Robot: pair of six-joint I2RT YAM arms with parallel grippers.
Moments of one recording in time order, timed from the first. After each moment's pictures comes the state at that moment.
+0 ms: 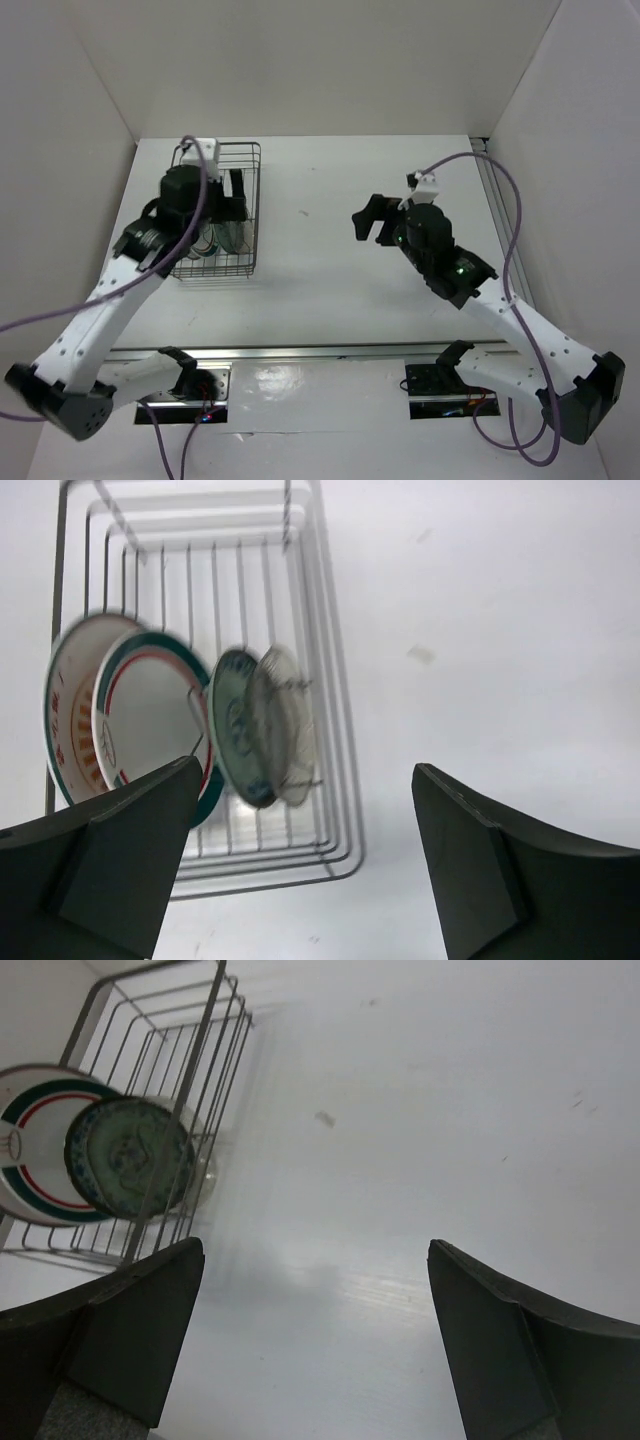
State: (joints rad) left arm -0.44 1.15 1.26 -0.64 -0.36 -0.24; right arm 0.66 0.95 0.82 -0.18 0.28 0.53
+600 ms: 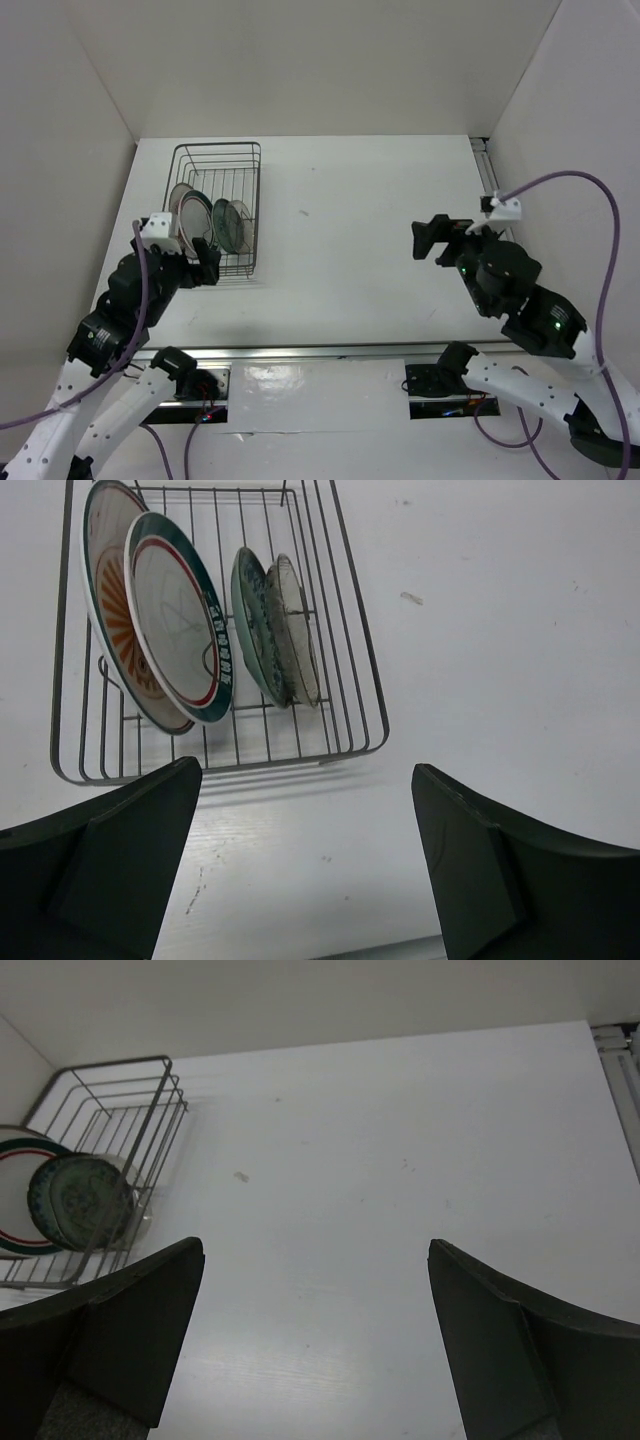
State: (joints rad) left arm -0.44 0.51 0.87 -0.69 -0.29 -0.27; right arm 0.83 0.65 1.10 -0.65 0.67 0.33
